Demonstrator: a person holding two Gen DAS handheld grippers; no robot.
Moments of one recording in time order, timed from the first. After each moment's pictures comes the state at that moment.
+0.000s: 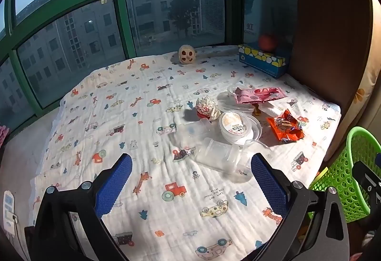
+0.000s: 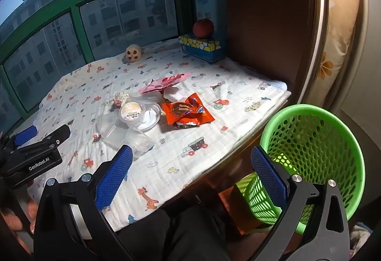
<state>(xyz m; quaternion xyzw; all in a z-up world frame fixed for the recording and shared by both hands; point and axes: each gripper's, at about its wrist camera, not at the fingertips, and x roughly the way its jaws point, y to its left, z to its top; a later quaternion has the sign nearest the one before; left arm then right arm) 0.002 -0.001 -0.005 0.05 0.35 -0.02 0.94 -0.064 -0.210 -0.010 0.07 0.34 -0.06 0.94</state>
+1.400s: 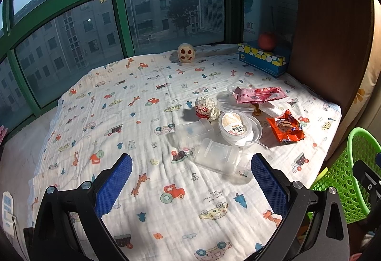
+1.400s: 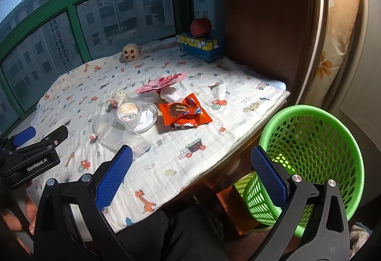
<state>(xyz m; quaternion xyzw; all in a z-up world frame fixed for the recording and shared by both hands) 0.006 -0.001 -0.009 0.04 0.35 -0.02 0.94 -0.062 -0.212 -0.012 0.07 0.35 -0.07 0.93</state>
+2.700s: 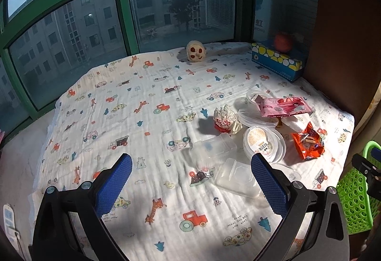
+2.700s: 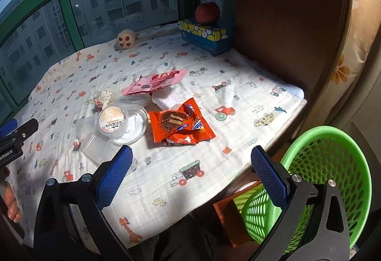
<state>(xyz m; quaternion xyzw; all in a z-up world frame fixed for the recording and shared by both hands) 0.075 0.033 -0.010 0.04 0.37 -0.02 0.93 0.028 -0.234 -0.033 0.05 0.40 -0.05 0.92</state>
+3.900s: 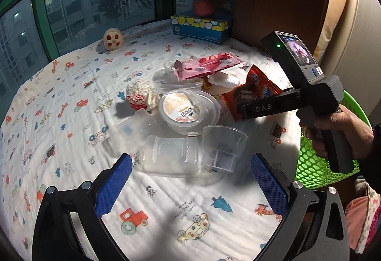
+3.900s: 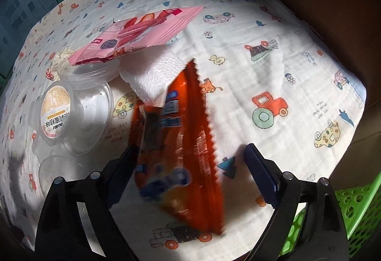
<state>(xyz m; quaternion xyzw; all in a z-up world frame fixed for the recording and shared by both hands) 0.067 -0.034 -0.063 0.10 0.41 -0.24 0.88 0.151 -0.246 -0.134 0.03 0.54 0.00 0.84</state>
